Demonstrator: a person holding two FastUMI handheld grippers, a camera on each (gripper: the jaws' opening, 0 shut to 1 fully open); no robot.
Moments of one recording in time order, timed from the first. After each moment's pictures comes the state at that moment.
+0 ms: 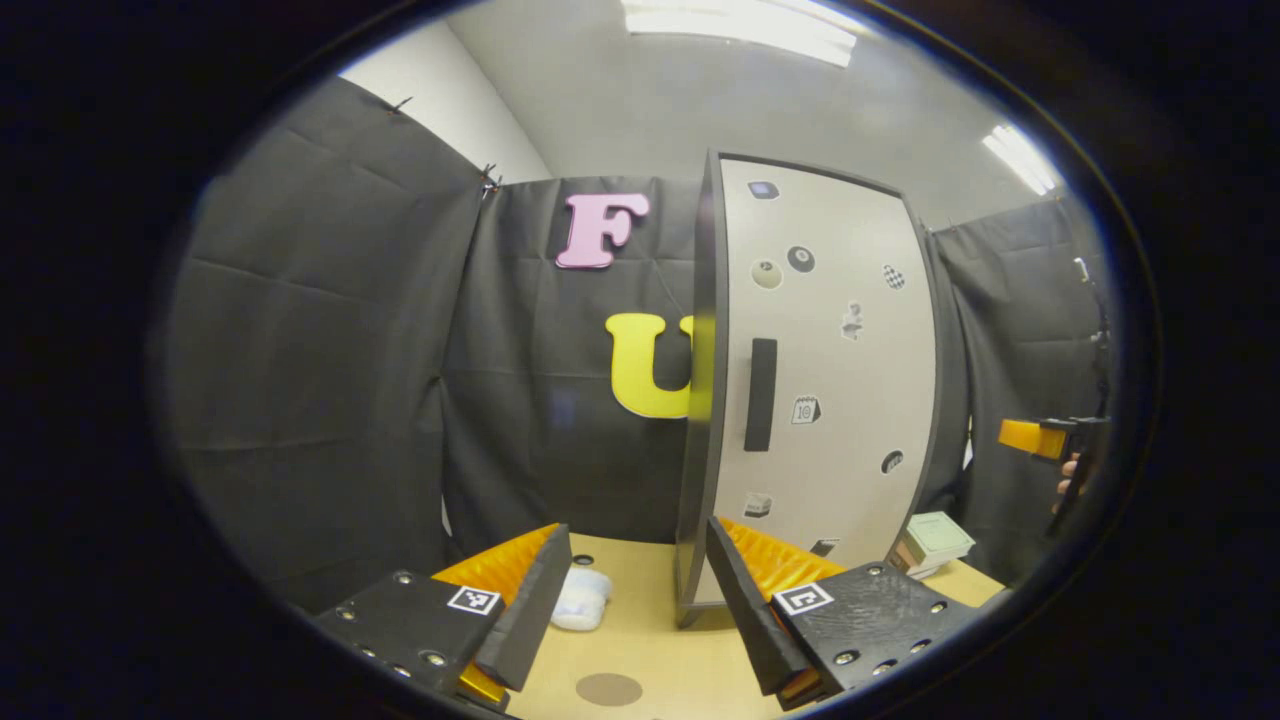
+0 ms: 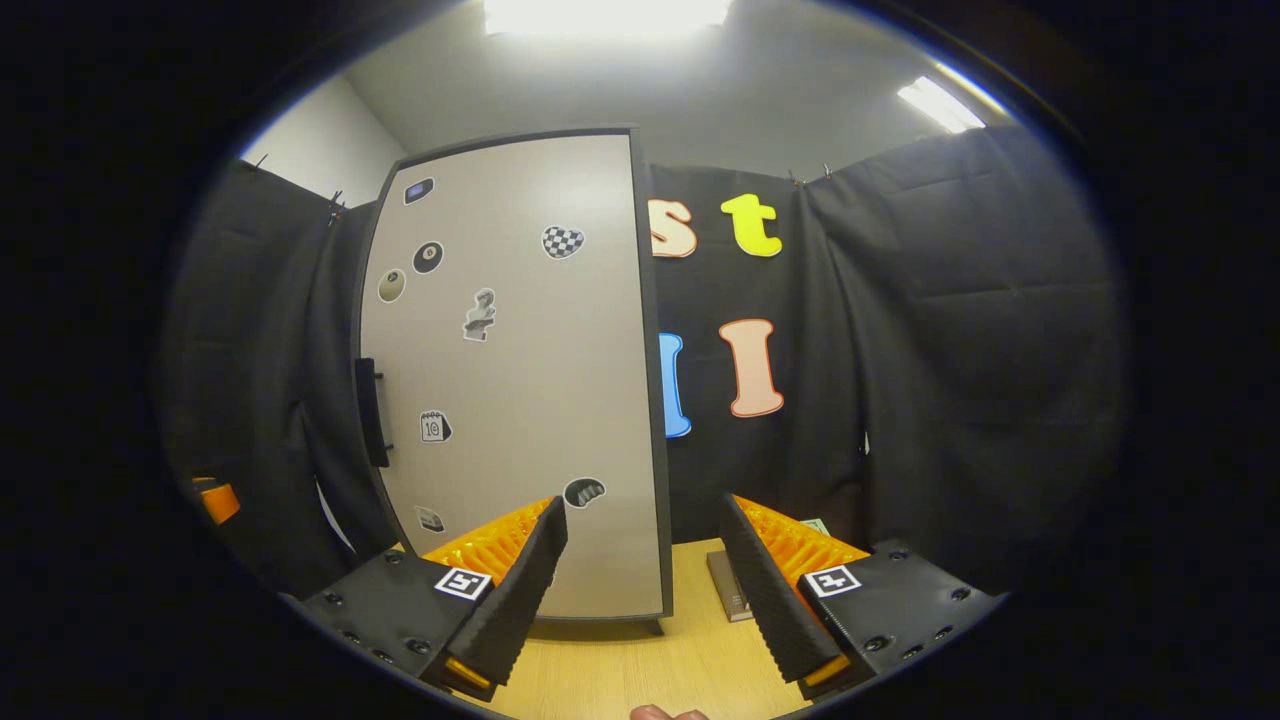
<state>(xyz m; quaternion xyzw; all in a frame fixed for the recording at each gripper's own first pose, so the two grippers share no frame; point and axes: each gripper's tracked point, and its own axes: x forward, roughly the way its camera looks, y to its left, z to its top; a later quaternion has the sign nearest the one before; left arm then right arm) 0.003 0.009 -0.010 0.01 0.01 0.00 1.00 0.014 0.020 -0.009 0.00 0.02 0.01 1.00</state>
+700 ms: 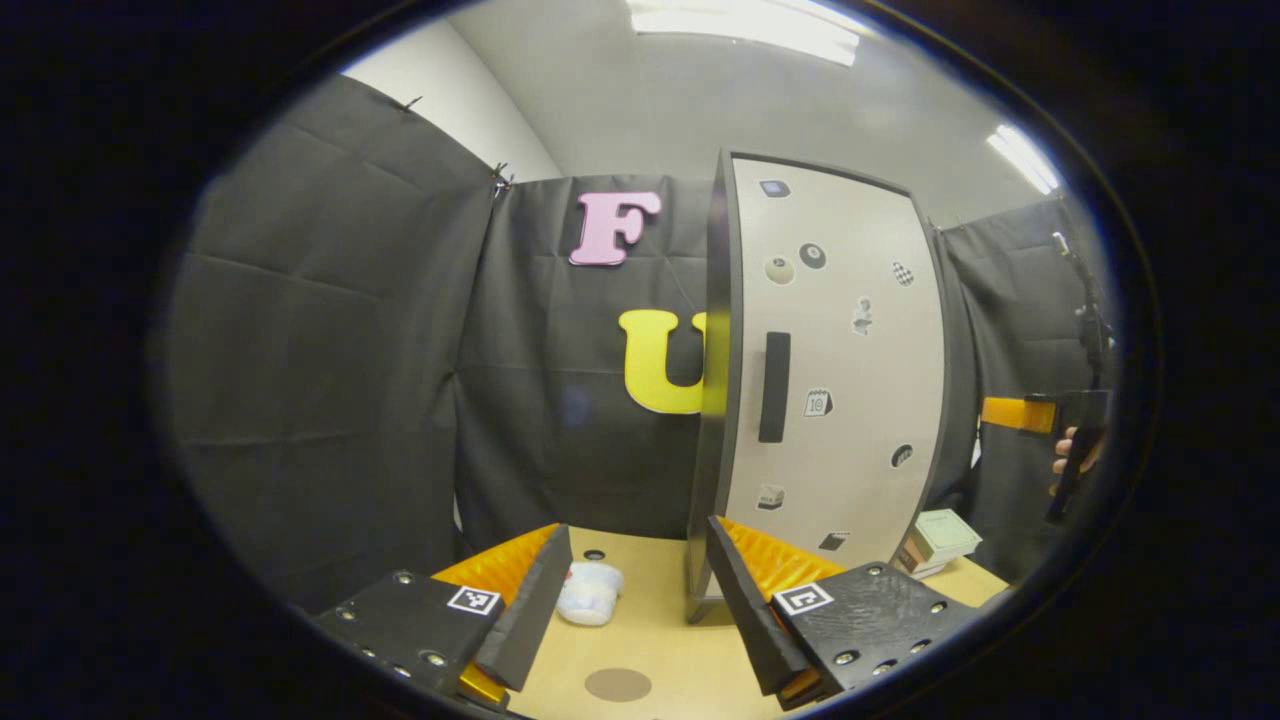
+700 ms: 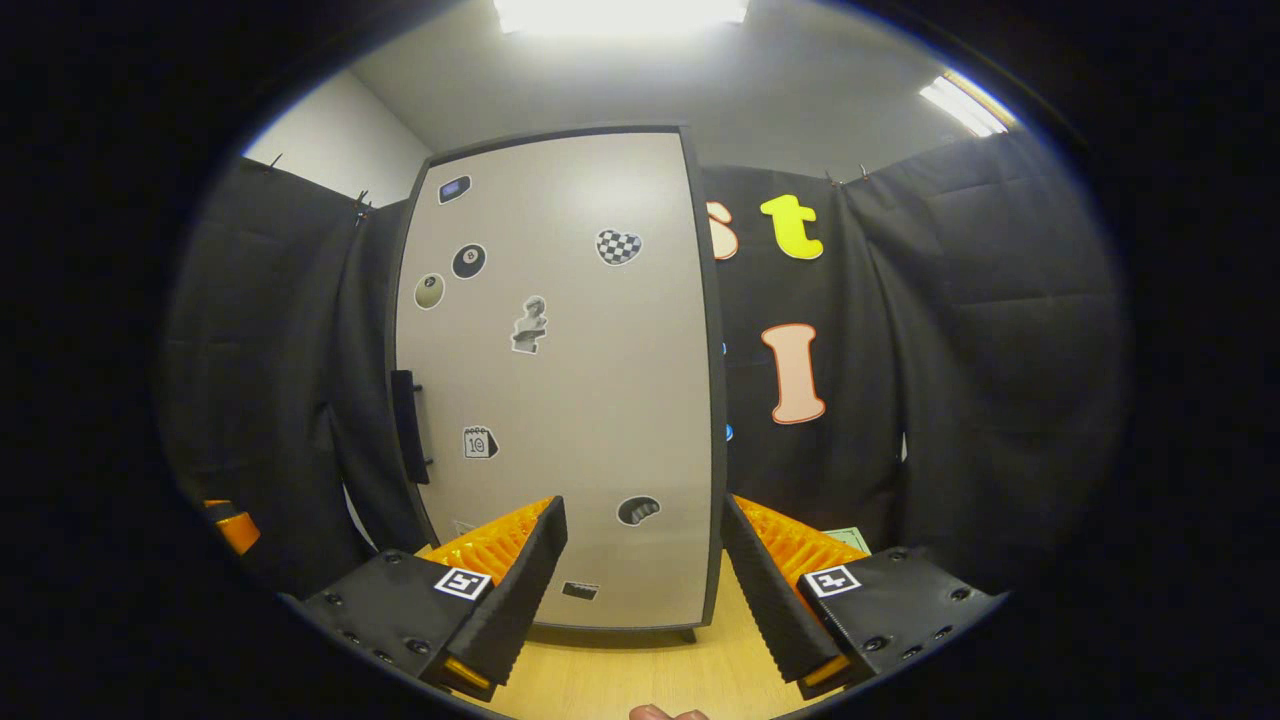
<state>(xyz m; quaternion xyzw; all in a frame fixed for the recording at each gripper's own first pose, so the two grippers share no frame) -0.009 0.024 -0.018 0.00 0.01 0.02 1.00 0.031 0.076 0.012 -0.01 0.02 0.06 1.00</state>
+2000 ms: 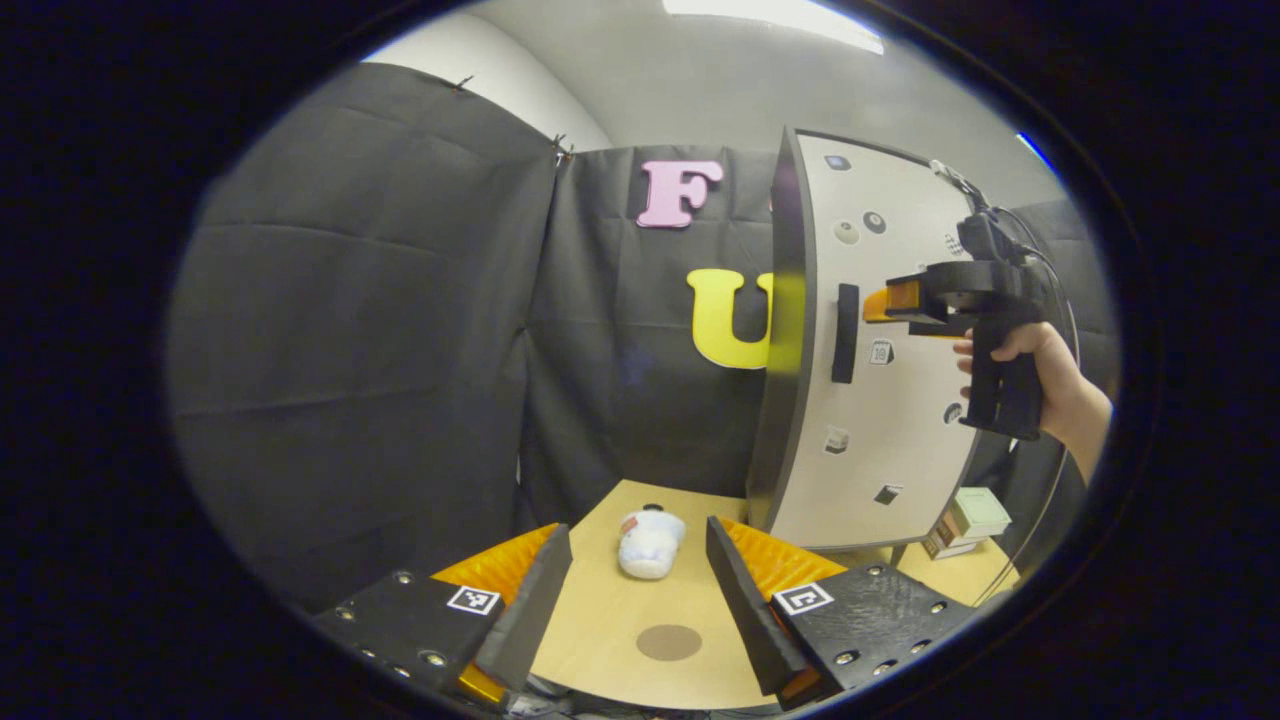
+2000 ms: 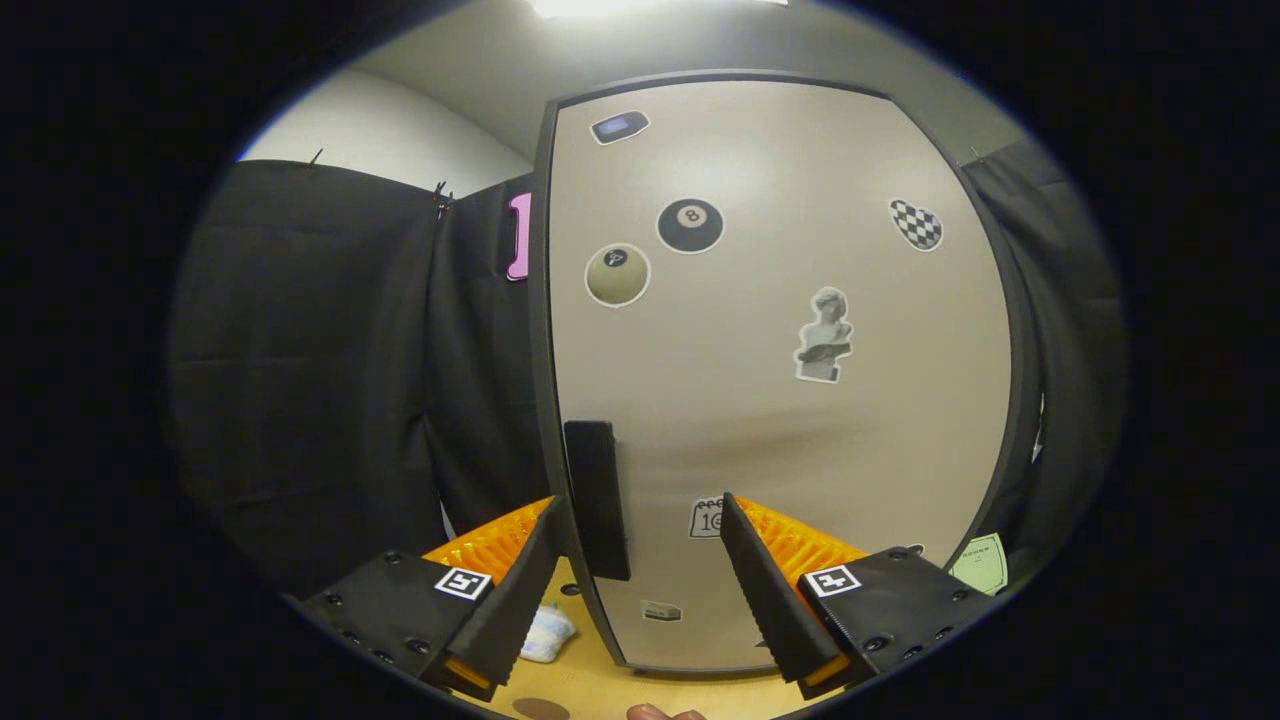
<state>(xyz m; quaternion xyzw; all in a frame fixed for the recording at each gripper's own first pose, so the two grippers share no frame) -0.074 0.099 -0.075 -0.02 0.07 0.11 0.99 0.110 0.300 0.030 -0.01 0.04 0.20 0.98</state>
